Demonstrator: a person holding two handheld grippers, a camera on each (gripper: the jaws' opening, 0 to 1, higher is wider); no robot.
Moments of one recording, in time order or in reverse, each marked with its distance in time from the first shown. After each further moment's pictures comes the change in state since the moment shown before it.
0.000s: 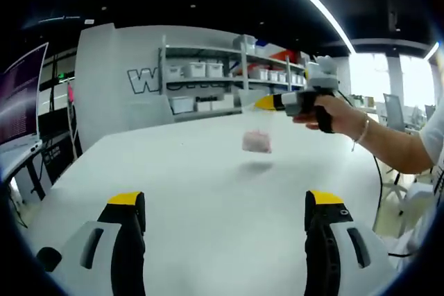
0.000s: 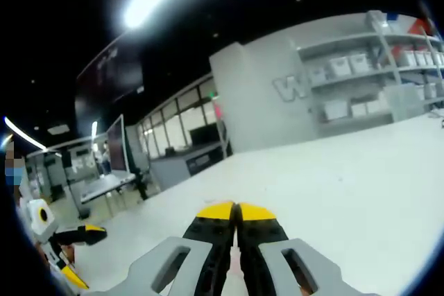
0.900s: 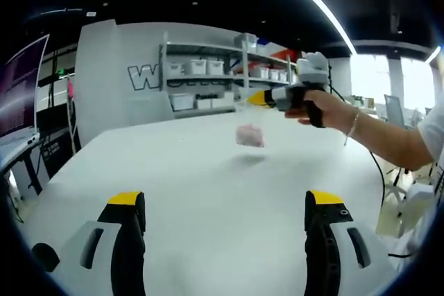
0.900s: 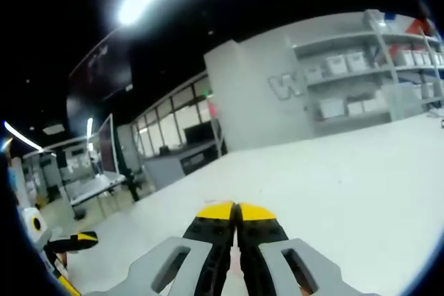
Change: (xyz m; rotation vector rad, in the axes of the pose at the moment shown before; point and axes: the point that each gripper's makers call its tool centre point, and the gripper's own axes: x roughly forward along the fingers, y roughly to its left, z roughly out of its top) left arm 0.008 0.006 -0.010 -0.017 0.012 -0.003; right arm 0.029 -0.016 0.001 0.002 0.013 -0.033
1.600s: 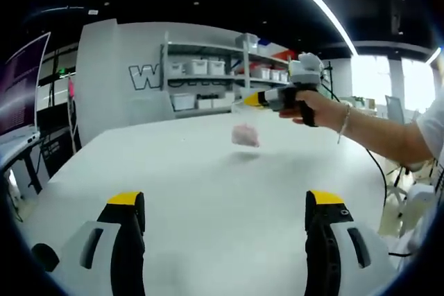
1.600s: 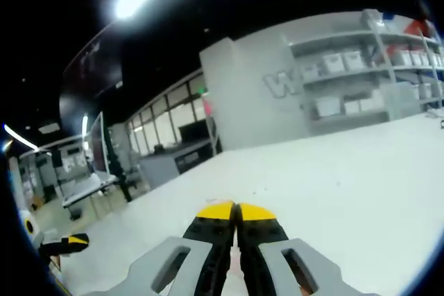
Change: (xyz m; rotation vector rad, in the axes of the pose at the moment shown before) left arm 0.001 0.005 -0.002 -0.005 -0.001 0.004; right arm 0.023 -0.012 -0.001 -0.002 0.012 -0.033
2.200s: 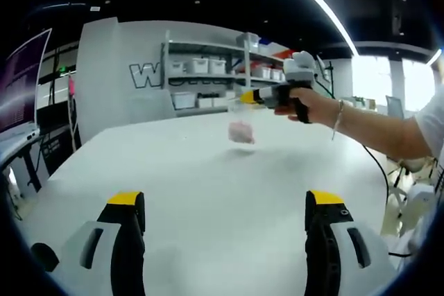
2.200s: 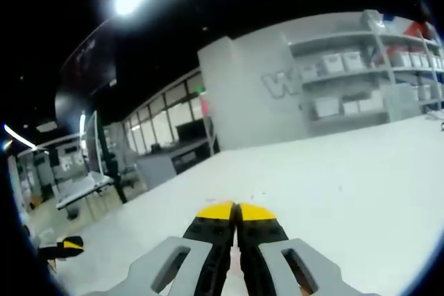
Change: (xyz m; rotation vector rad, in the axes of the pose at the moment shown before) left arm 0.004 0.006 -0.004 -0.007 0.006 0.002; right arm 0.020 -0.004 0.006 -0.007 0.001 -0.013
